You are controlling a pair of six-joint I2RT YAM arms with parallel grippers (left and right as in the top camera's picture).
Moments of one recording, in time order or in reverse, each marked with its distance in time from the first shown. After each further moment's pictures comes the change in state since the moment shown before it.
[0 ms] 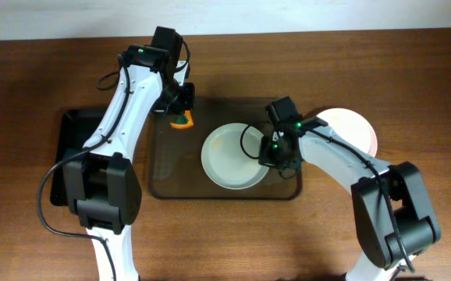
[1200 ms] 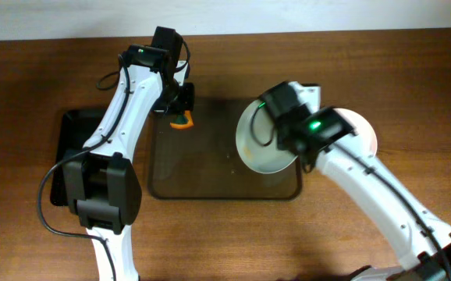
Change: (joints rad) left arm 0.000 0.000 0.000 0.000 -0.003 0.000; right arm 0.105 -0.284 0.256 -0.397 0.585 -0.039
